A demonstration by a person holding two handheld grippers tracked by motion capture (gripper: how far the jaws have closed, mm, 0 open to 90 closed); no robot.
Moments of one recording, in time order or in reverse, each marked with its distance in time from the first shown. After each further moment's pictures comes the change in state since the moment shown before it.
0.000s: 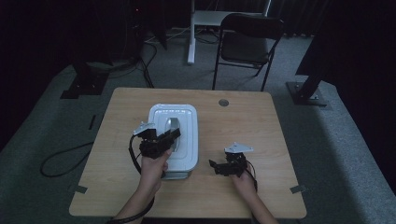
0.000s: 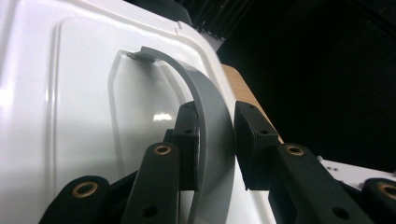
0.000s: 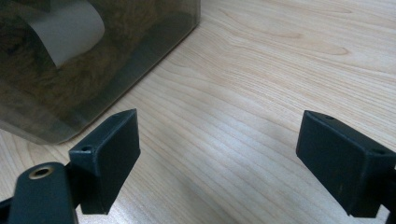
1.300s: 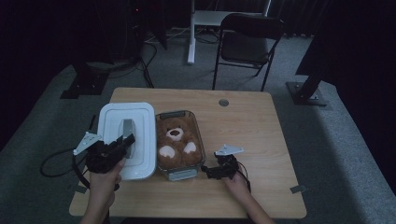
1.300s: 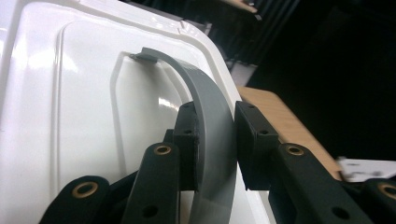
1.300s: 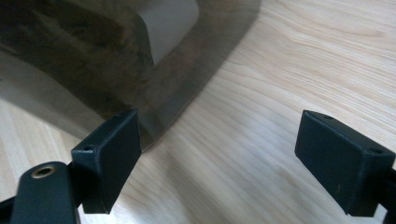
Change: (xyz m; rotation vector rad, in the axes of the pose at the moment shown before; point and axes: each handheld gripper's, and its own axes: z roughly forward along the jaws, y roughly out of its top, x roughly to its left) left arm 0.044 0.016 -0.120 -0.115 0.086 0.139; right arm 0.024 0.002 0.018 0.033 0.113 -0.042
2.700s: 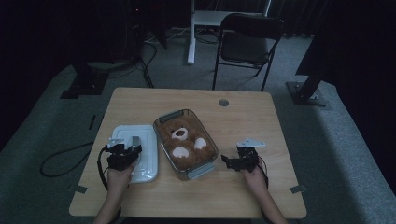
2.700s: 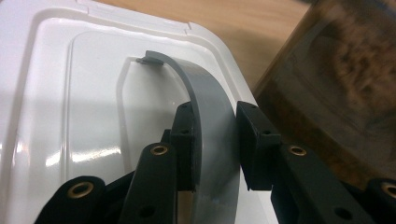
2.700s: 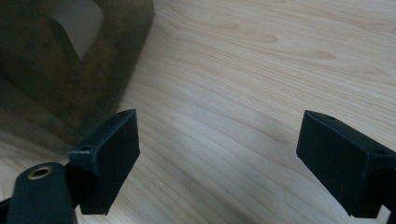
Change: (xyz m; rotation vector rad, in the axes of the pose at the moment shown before) left arm 0.068 -0.072 0.085 0.234 0.228 -0.052; right arm -0.059 -0.006 -0.040 -0.007 -0.178 0.085
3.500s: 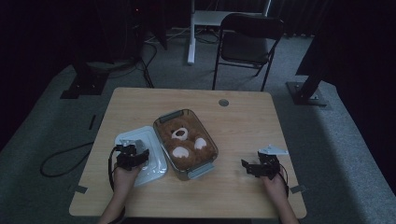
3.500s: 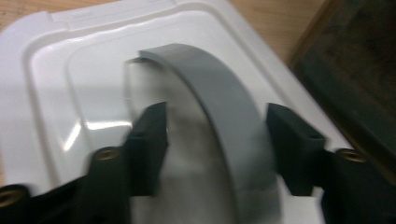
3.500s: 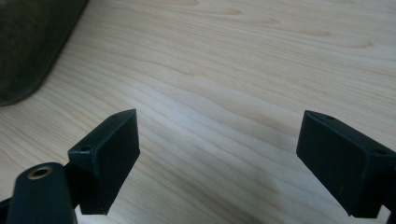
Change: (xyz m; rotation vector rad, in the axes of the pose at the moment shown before) left arm -0.005 -0.014 0.040 0.130 0.098 0.120; right arm -0.041 -0.036 -0.045 0.007 -0.101 0.045
